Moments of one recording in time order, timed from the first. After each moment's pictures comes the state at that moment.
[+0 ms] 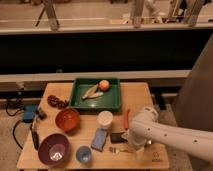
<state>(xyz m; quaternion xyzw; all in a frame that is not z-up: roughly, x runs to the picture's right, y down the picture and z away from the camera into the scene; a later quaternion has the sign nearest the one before) 0.130 0.301 0.737 -0.33 -0.13 -0.21 0.91</state>
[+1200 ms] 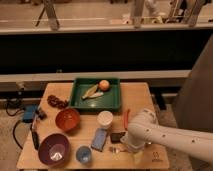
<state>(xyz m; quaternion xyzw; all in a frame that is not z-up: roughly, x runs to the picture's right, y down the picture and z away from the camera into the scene) 0.117 0.323 0.737 -0.36 -0.14 -0.18 0.90</state>
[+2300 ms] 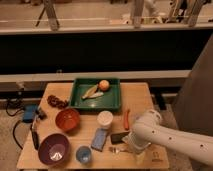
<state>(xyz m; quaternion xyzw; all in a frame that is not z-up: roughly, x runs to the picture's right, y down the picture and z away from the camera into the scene) 0.130 0.312 0.721 -0.34 -0.14 -0.17 0.91</state>
